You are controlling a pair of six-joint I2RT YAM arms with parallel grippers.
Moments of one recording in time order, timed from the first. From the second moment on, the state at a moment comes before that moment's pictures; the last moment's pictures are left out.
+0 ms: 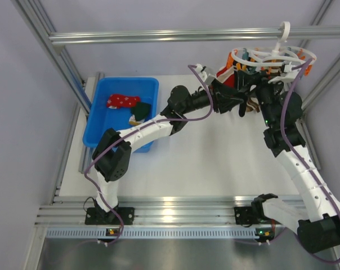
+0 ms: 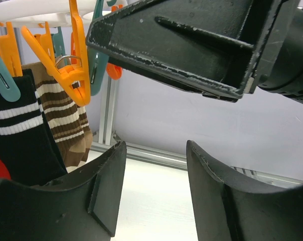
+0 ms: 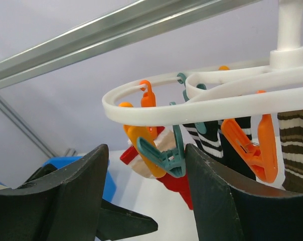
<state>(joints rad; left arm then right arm) -0.81 1.95 1.57 0.80 0.57 -0.41 0.26 1.02 1.06 0.20 0.08 0.34</state>
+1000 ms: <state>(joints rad) -0.75 1.95 1.57 0.81 0.55 -0.38 0.30 1.06 1.06 0.26 0.22 0.32</state>
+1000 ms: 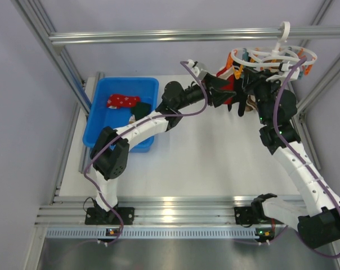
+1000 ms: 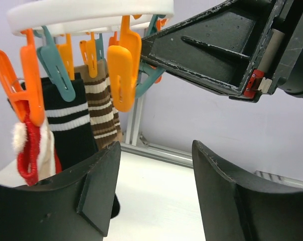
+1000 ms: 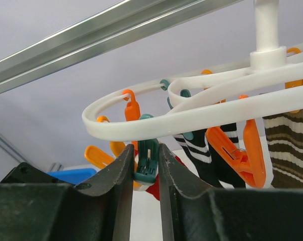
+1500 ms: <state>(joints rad) -0.74 2.06 1.76 0.87 0.55 -0.22 0.29 1.06 1.07 0.23 0.18 0.36</state>
